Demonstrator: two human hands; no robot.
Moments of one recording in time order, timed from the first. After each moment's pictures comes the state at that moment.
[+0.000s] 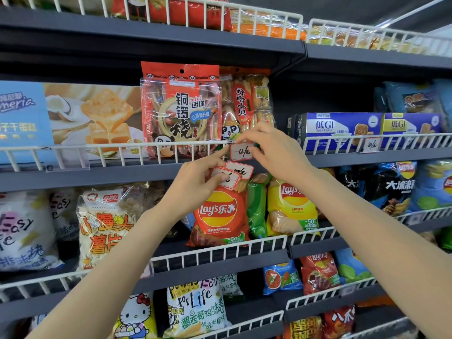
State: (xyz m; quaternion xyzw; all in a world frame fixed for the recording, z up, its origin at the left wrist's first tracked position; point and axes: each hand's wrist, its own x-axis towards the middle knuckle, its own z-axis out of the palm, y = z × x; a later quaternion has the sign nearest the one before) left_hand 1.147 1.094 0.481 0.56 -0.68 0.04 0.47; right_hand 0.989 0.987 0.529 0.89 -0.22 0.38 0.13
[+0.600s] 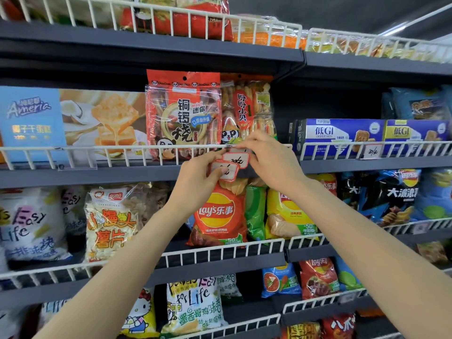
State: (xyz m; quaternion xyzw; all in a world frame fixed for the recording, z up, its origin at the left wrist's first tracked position) left_hand 1.120 1.097 0.490 0.61 -0.60 0.11 0.51; right_hand 0.987 0.999 0.525 0.88 -0.22 0.40 0.12
